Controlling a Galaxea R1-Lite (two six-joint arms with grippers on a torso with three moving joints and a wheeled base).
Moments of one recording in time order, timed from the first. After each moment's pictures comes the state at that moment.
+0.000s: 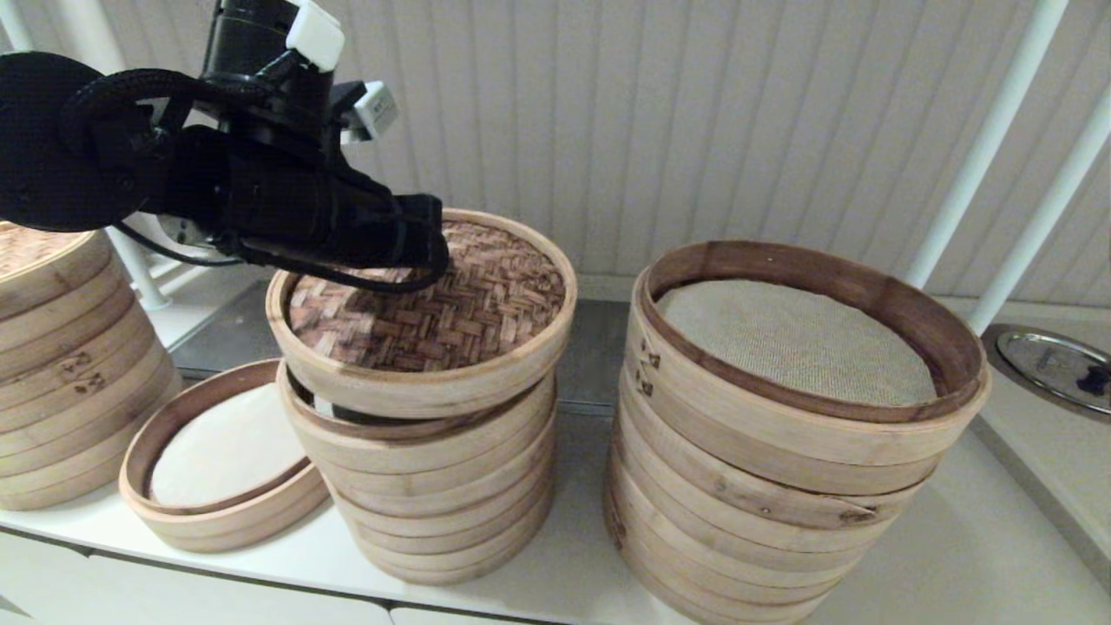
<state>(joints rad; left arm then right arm) -0.54 1.75 -1.66 0.35 0.13 -0.22 0.00 0.01 0.00 0.00 -0.01 0.05</state>
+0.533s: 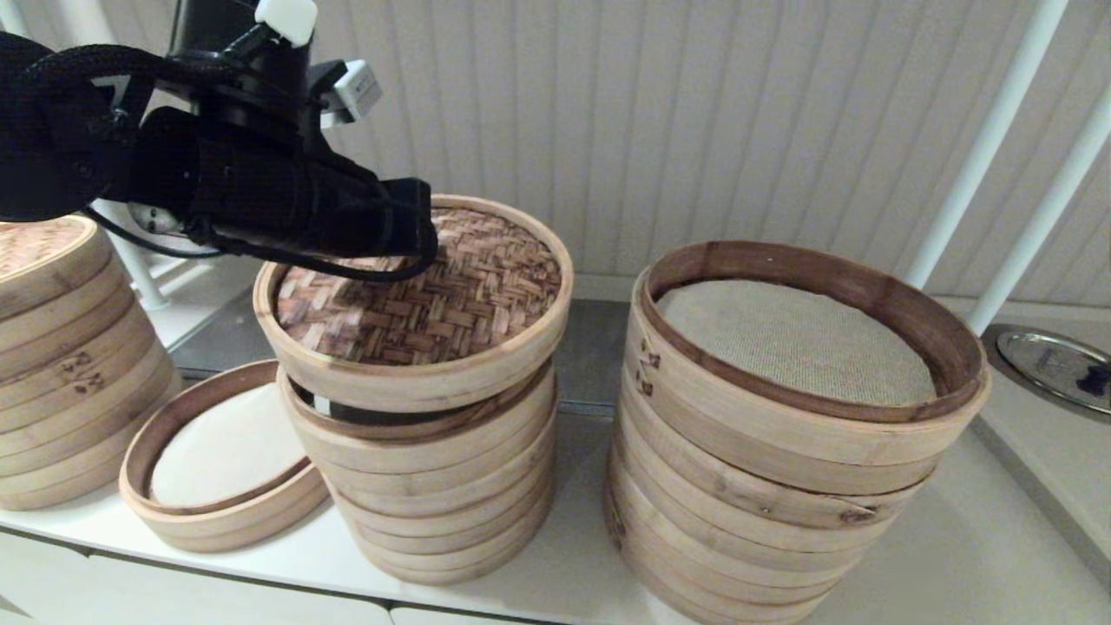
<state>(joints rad) -0.54 1.72 -1.66 0.36 0.13 -0.22 0.00 0.01 0.00 0.00 -0.01 0.05</state>
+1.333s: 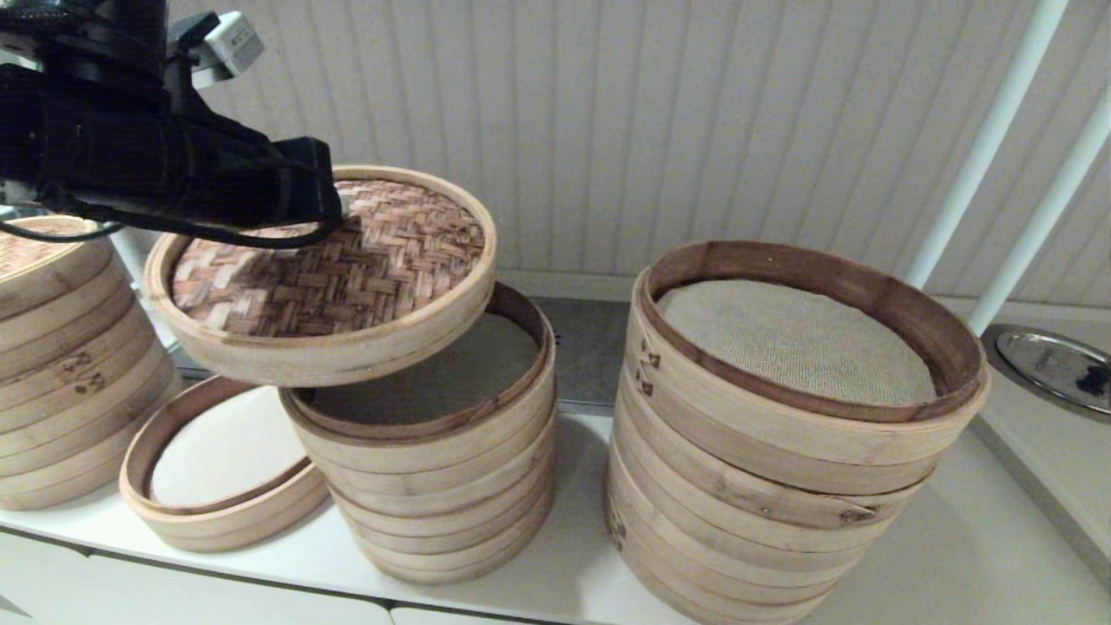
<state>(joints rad) -0.40 1.62 -1.63 0.39 0.13 -0.22 0.00 0.01 0.00 0.00 -0.01 0.05</state>
